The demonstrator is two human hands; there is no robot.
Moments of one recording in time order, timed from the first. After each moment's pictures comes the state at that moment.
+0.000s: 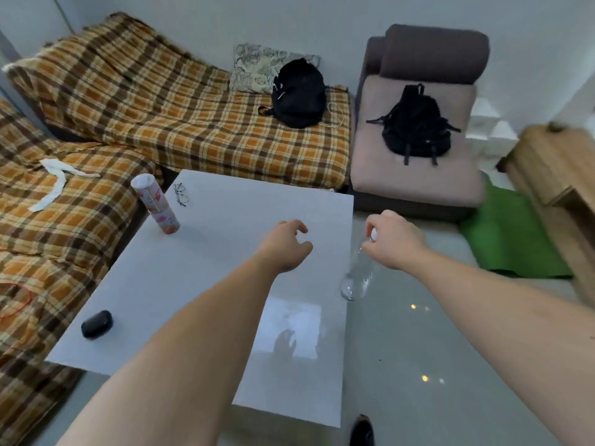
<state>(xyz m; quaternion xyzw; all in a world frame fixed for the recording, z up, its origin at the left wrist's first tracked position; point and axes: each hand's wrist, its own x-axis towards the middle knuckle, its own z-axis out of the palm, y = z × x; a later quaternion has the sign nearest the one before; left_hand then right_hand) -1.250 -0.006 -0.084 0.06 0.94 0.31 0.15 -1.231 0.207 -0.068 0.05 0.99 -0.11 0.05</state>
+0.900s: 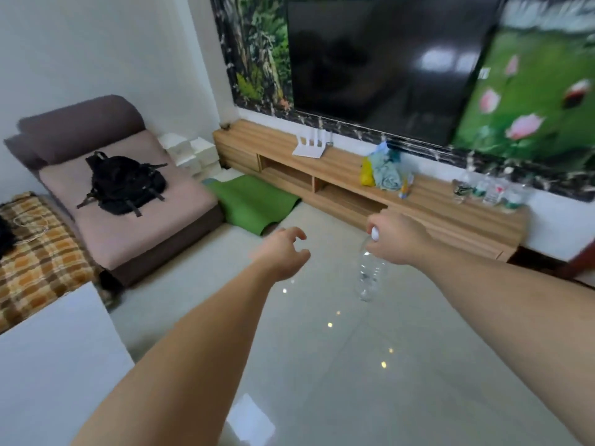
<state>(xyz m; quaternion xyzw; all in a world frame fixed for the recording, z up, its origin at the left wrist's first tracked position) -0.902 0.418 -0.031 0.54 0.80 0.18 0.19 -0.702 0.539 -0.021 0.46 0.88 -0.12 -0.06</state>
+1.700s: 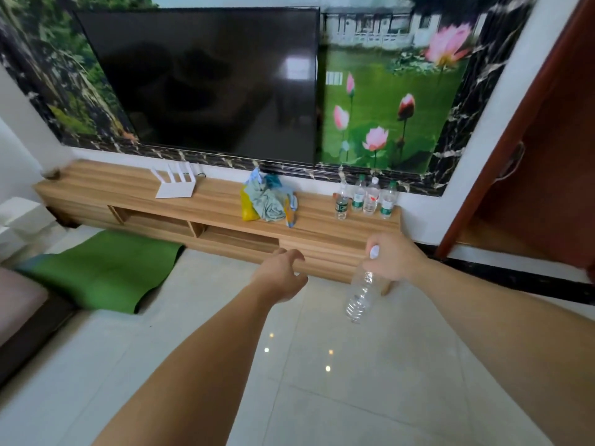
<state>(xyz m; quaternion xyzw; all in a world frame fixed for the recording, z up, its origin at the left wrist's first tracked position) -0.722 0.788 -0.067 0.70 0.67 0.10 0.24 -0.487 0.819 -0.048 0.67 0.70 -0.23 -0.12</state>
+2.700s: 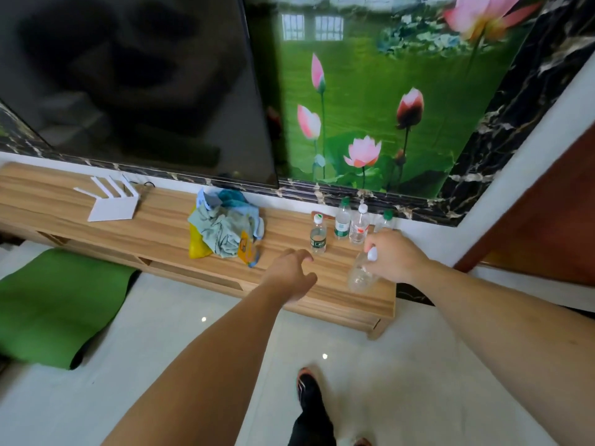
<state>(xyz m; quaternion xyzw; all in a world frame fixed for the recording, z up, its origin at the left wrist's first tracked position) -0.551 1.219 -0.121 0.67 0.68 0.05 0.30 -0.331 1.258 -0.120 0.62 0.75 -0.23 -0.03</state>
